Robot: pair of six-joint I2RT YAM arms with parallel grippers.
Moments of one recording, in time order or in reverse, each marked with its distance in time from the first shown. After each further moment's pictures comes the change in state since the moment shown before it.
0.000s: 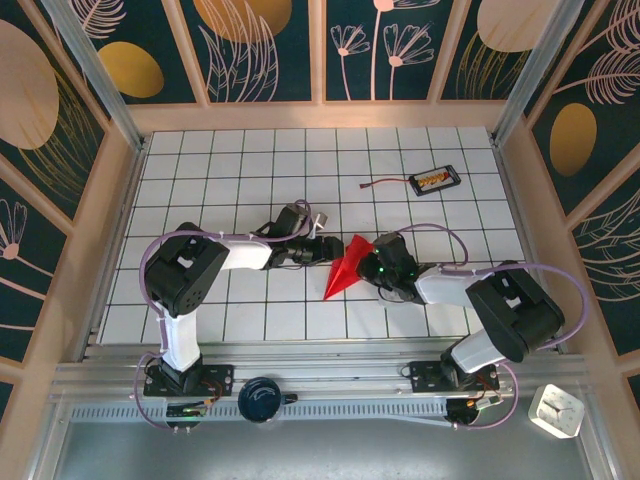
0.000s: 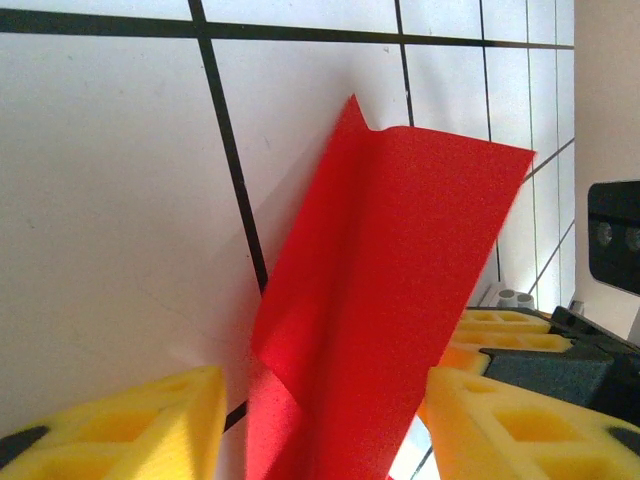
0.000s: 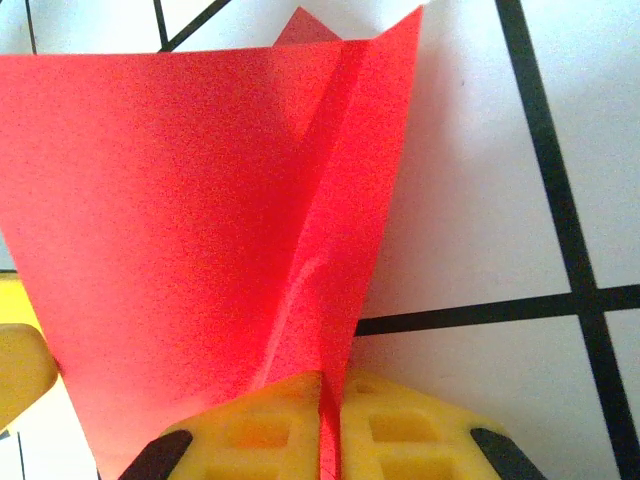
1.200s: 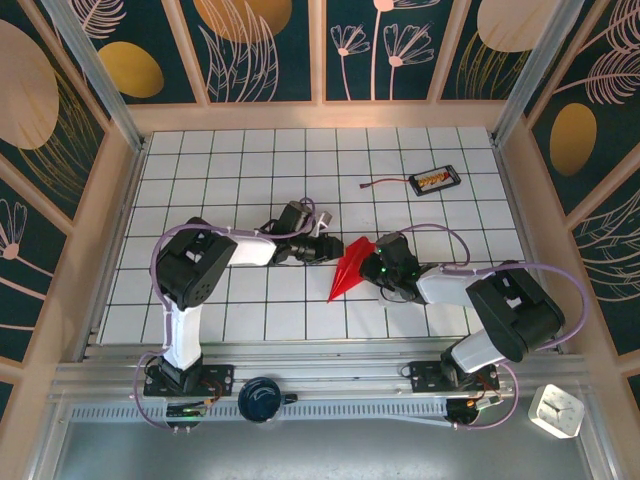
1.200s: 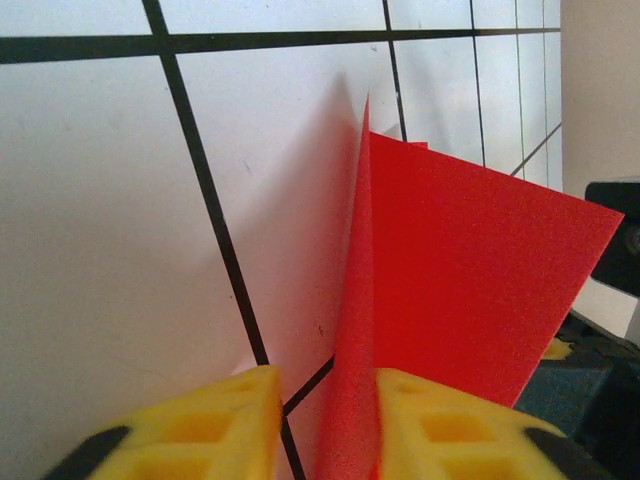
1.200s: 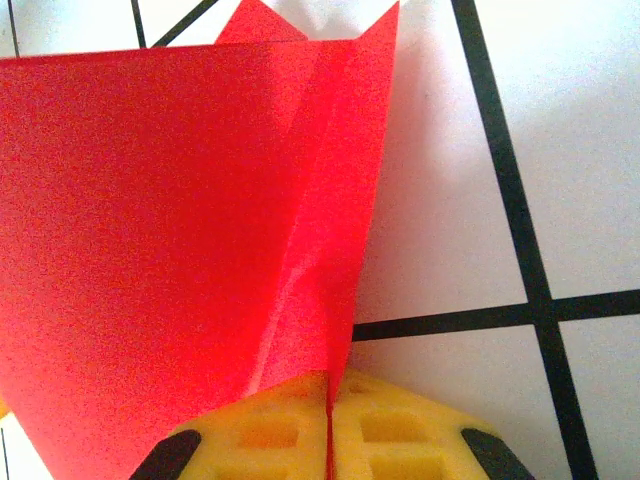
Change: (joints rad) left arm 0.014 0.074 0.057 0.018 0.070 0.031; right arm -0.019 0.000 -0.010 0.000 -0.005 -0.022
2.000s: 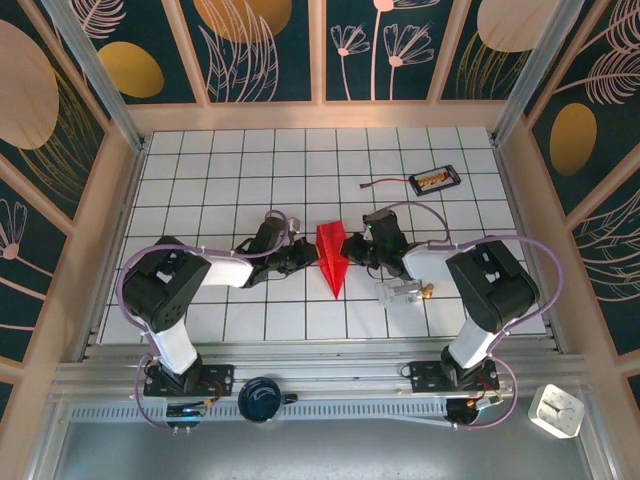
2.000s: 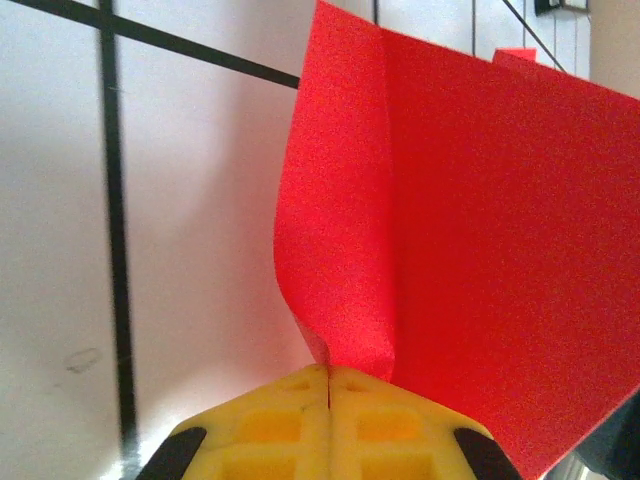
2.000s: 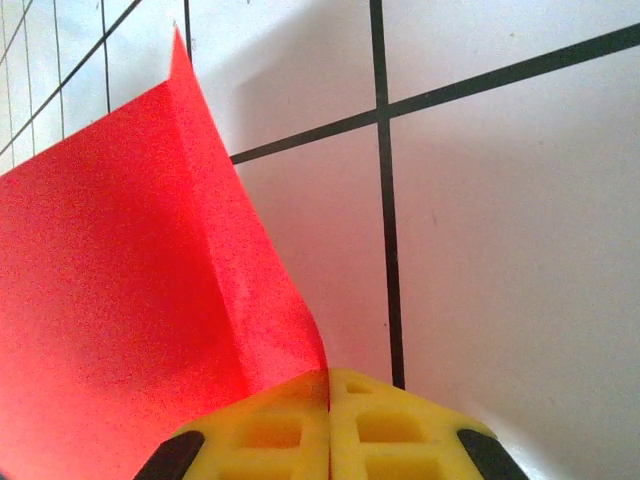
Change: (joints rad) left arm 0.022 -0.229 -0.312 0.169 -0.274 -0.198; right arm -0.038 0.196 0.218 0.053 -0.235 -0.083
